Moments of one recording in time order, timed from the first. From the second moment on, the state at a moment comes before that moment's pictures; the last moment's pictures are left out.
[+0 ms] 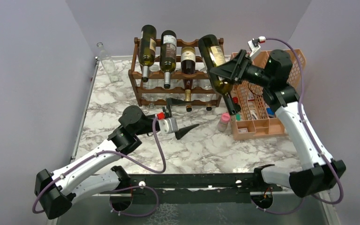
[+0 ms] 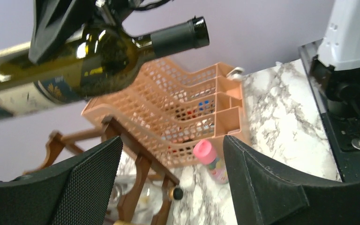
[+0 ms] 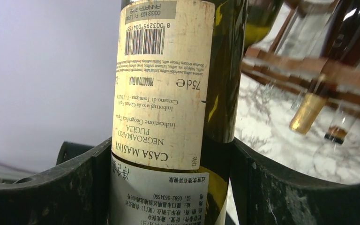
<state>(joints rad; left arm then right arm) -0.78 0.91 0.75 0.36 0.58 0.38 0.24 1.28 1.36 -0.17 -0.75 0.89</state>
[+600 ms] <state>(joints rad) -1.43 1.13 0.81 0.23 -0.04 1.00 0.24 1.04 0.93 -0.38 -0.87 0.82</state>
